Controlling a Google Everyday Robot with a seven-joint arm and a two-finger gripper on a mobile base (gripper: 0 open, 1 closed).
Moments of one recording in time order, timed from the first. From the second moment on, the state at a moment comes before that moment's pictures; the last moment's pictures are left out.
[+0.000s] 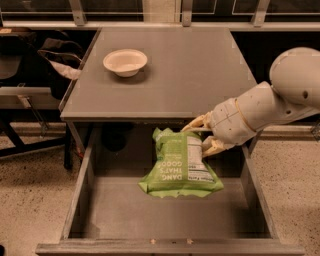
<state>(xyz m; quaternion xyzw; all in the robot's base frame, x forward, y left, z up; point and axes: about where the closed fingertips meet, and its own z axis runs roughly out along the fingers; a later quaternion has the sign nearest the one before) 0.478 -0.085 0.817 -0.78 0.50 0.14 0.33</state>
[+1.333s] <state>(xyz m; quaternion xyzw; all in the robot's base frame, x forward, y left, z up) 0.525 -0.086 0.864 -0.77 0.53 0.09 0.34</state>
